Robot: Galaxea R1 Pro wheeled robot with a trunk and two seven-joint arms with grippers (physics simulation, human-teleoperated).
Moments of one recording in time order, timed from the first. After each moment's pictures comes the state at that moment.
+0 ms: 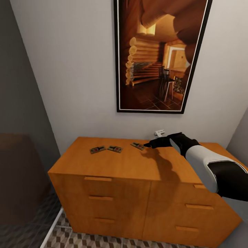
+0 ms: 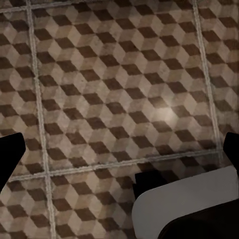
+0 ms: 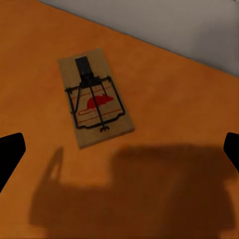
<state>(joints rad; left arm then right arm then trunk) -0.22 0.17 -0.12 0.08 -0.01 -0.49 -0.22 -1.35 -0.07 0.16 -0.11 0.11 0.35 0.62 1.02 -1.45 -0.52</state>
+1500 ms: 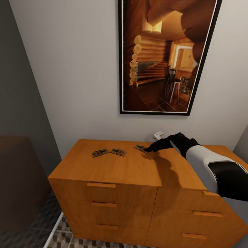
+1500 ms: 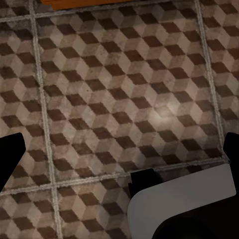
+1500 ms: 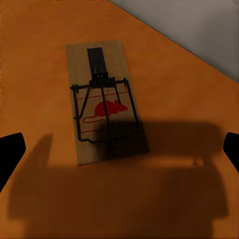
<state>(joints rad) -0.22 0.17 -0.12 0.08 -0.01 -0.49 -0.24 -1.35 -0.07 0.15 -0.11 0.32 0.31 0.73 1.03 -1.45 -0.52</state>
